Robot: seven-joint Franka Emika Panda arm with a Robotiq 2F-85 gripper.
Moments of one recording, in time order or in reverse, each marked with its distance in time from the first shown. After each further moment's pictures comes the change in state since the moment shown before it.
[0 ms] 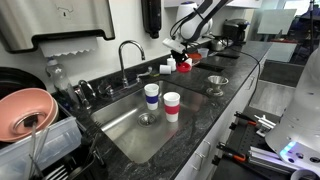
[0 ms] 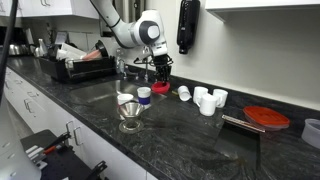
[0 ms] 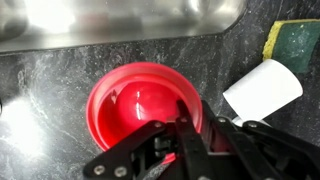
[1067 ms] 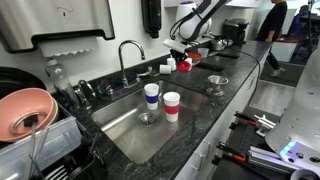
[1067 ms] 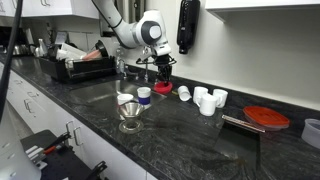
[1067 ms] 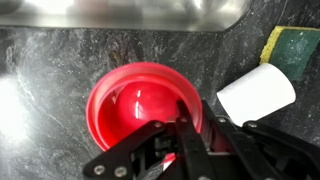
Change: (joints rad) arm -0.010 0.020 -0.001 0.027 -0.003 -0.002 -0.120
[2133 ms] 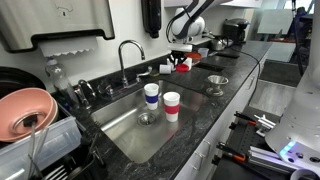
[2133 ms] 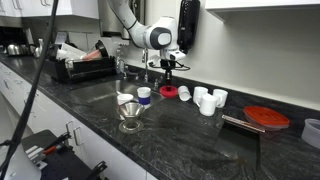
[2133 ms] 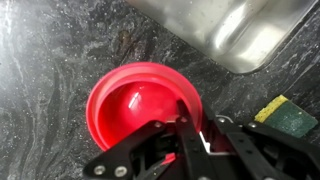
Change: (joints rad) arm -0.113 0.137 0.087 0.165 0.243 -0.137 -0.714
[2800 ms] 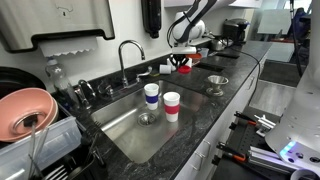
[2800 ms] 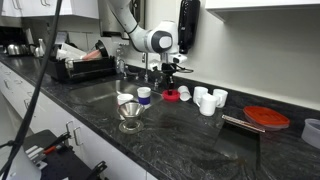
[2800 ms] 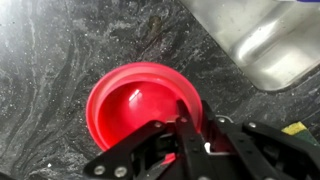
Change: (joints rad) arm 0.024 0.028 -0.039 -0.005 -0.042 0.000 -0.190
